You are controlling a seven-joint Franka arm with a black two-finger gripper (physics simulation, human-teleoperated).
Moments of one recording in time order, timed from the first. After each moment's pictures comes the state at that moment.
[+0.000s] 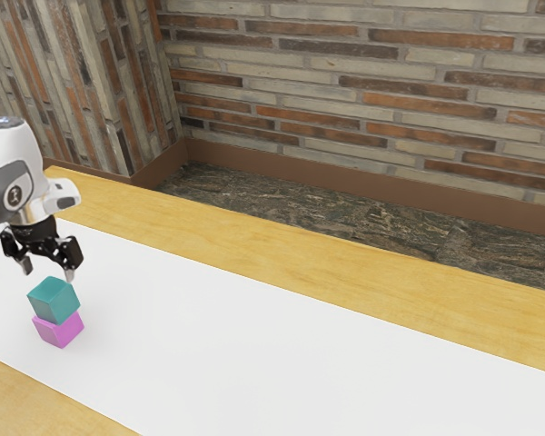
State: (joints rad) arm 0.49 -0.11 -0.06 -2.36 0.14 2.26 0.07
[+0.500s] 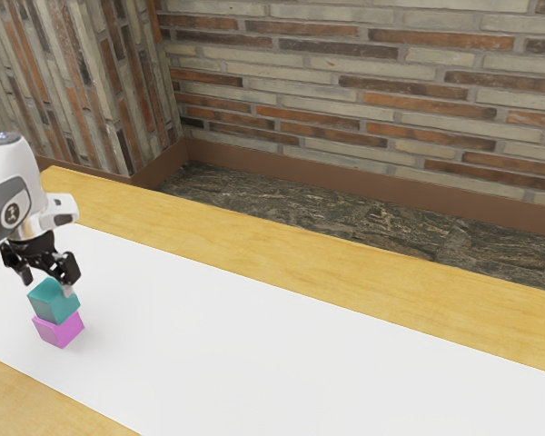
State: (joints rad) arm 0.53 -0.15 -0.10 -2.46 0.14 2.32 0.15
